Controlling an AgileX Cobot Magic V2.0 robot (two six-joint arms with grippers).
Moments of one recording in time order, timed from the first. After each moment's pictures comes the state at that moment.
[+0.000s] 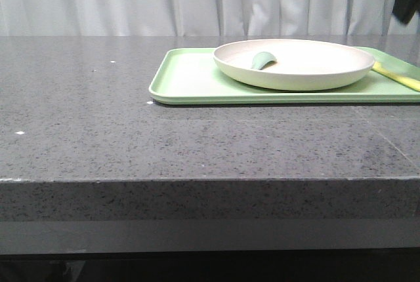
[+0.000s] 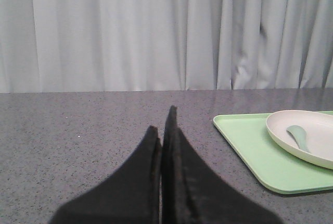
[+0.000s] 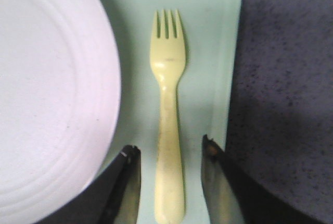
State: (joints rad) left arm -0.18 0.15 -0.39 -0.13 0.26 0.09; right arm -0.03 1.73 -1.65 0.10 1.02 -0.09
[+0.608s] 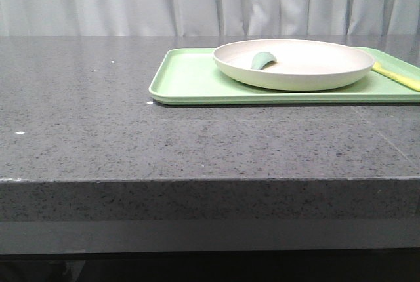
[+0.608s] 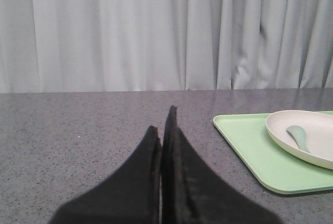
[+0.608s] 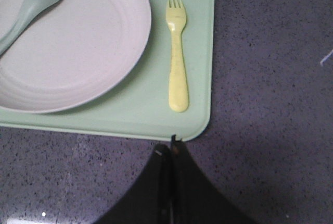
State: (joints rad) left arm -0.18 0.15 -0.39 -0.13 0.26 0.09; right arm -0.03 1.02 -0.96 0.10 0.73 -0.09
